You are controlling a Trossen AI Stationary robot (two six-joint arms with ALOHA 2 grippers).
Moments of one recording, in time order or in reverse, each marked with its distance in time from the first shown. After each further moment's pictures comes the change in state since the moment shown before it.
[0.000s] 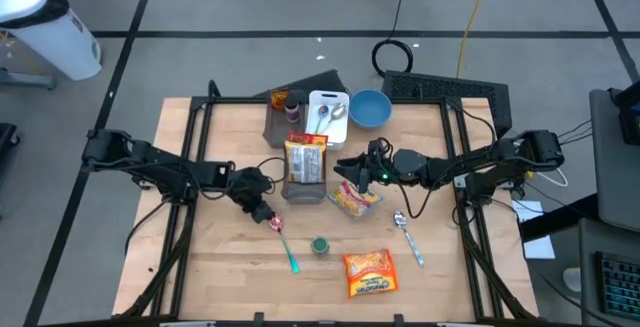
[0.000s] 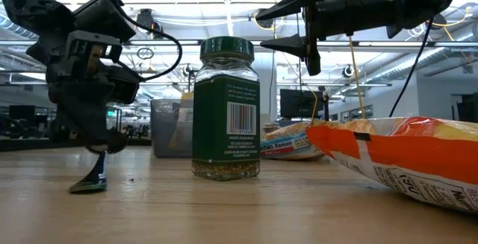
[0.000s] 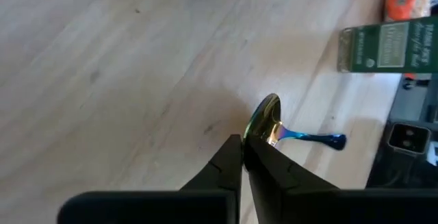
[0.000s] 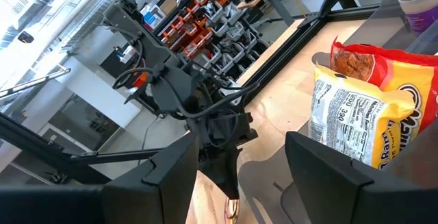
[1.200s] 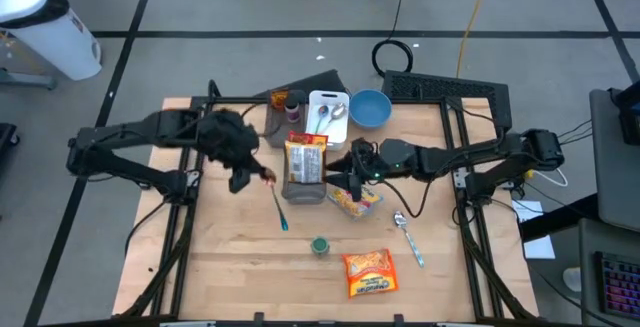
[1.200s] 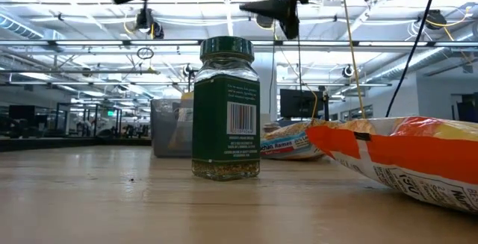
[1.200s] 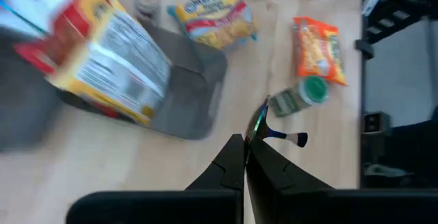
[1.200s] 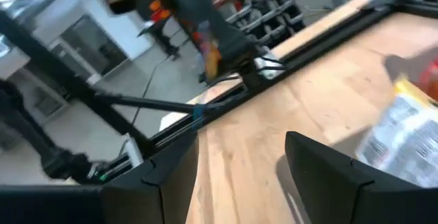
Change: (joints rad) left arm 0.145 -0.158 0.948 -1.095 -0.192 0.652; right arm 0.002 0.000 0.317 -0.414 -0.221 -0.217
